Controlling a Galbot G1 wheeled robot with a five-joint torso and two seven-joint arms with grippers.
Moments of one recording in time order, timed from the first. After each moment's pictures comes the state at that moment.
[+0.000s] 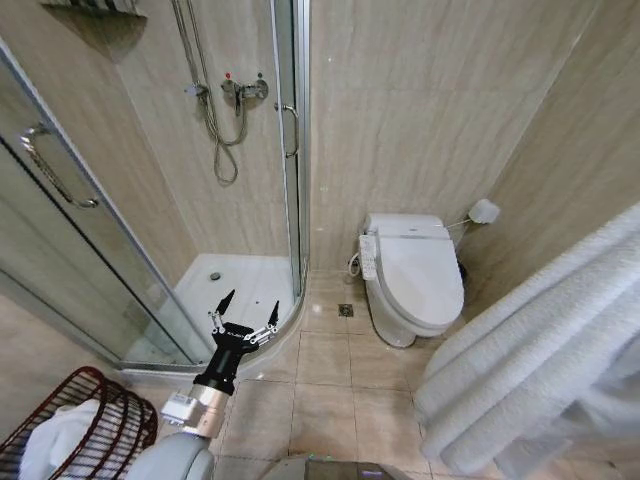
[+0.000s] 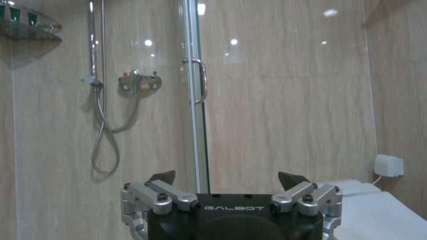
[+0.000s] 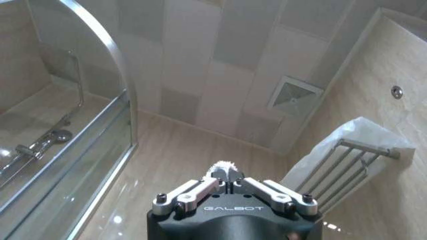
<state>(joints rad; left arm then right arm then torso) 1.86 -1.47 -0.55 -2.50 -0.02 -0.02 0.13 -1.48 1.09 1.47 2.50 0.72 0.17 -0.02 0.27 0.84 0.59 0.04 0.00</state>
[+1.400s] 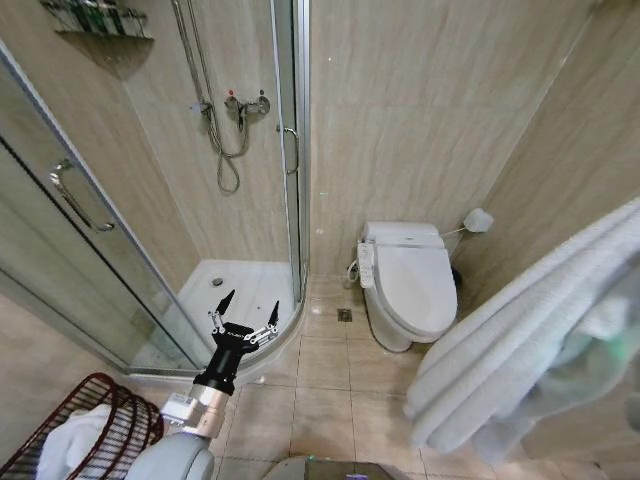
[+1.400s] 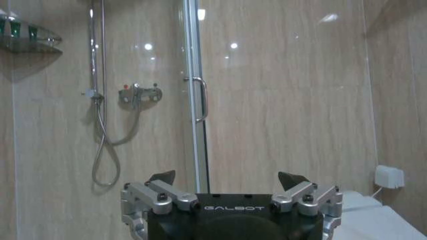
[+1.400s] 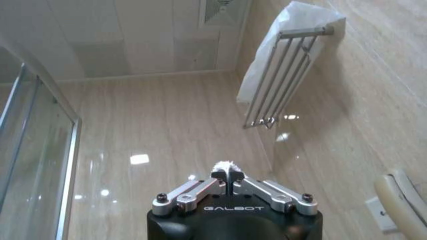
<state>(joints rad) 1.86 -1.47 -0.55 -2.50 -0.02 -0.02 0.13 -1.47 1.14 1.33 2.50 0.98 -0.05 0.19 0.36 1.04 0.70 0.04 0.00</state>
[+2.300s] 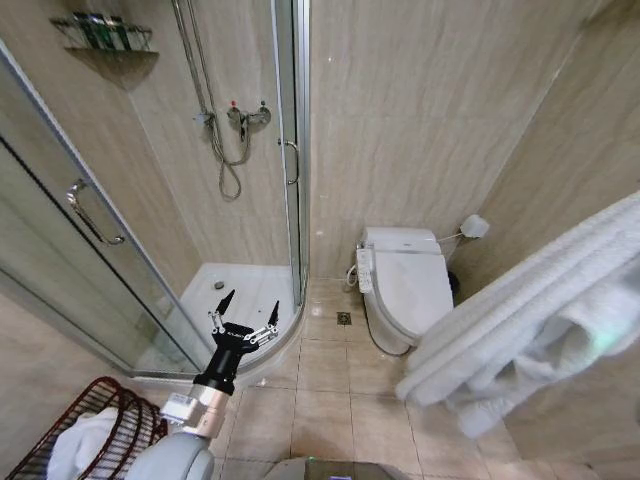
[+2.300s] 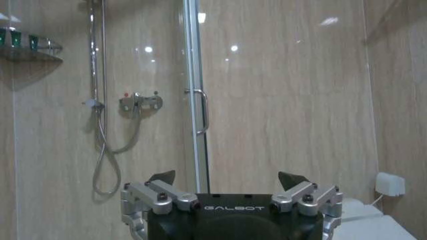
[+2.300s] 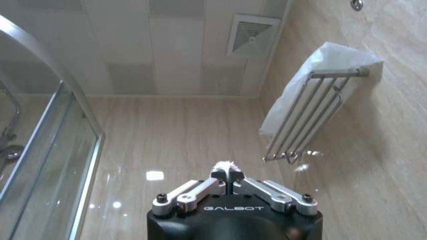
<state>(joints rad) 1.86 -1.47 -0.55 -2.50 -0.02 -0.02 0.13 -1.49 1.13 1.36 2.50 0.91 0.03 0.10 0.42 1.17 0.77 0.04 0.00</state>
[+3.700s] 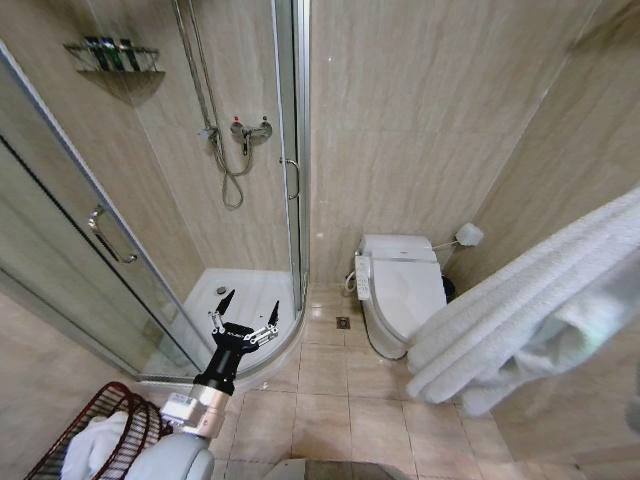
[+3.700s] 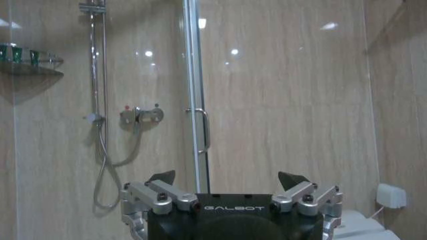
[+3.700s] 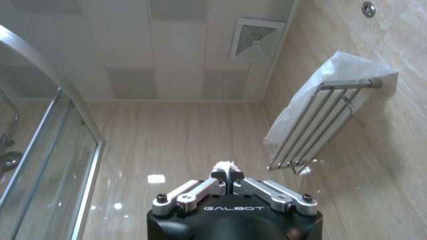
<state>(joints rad) 1.86 -1.47 -0.55 -2.50 -0.02 -0.02 0.13 -1.50 1.16 1.34 2.50 0.88 0.05 0.08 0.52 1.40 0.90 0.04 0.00</state>
